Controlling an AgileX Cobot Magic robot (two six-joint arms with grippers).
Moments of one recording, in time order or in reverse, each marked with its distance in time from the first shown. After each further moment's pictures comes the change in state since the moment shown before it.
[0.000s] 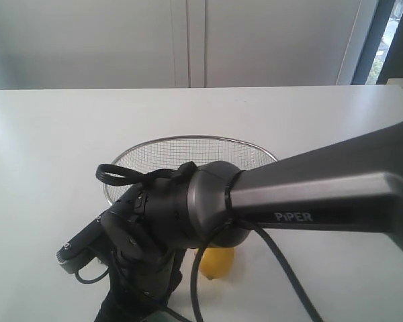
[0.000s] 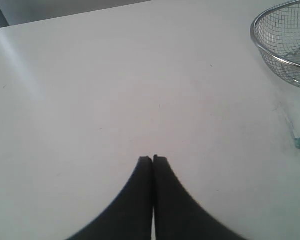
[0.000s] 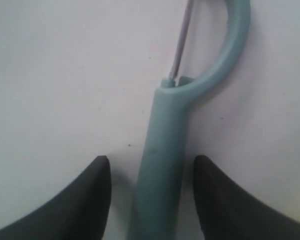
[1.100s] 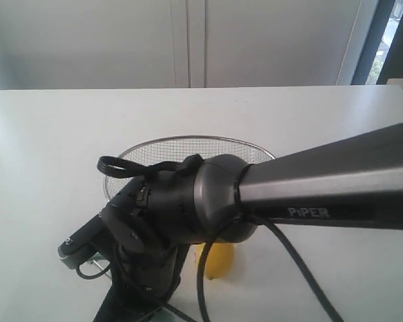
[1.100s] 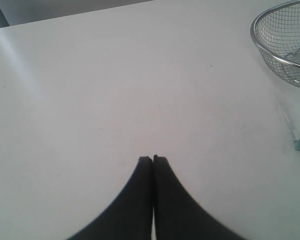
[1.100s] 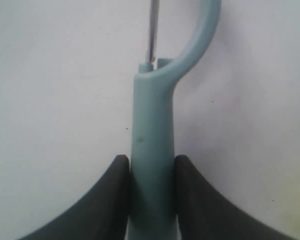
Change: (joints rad) left arm 0.000 0.000 0.000 0.000 0.000 0.000; right arm 0.000 -0.030 -0.002 -0.014 0.045 0.020
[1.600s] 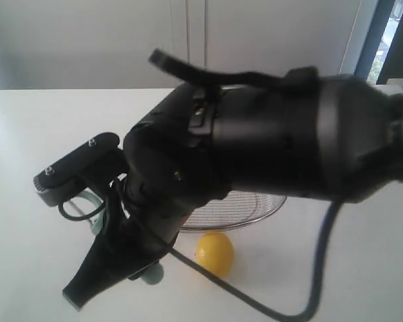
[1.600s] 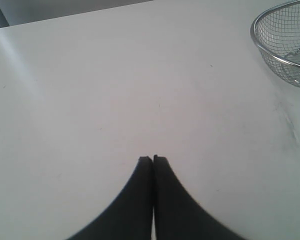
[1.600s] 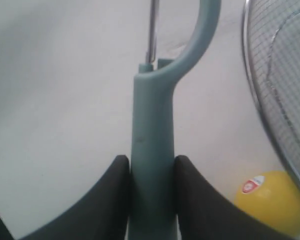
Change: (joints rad) left arm 0.000 0.000 0.000 0.000 0.000 0.000; right arm 0.002 -0.277 0.000 -0.049 0.031 0.000
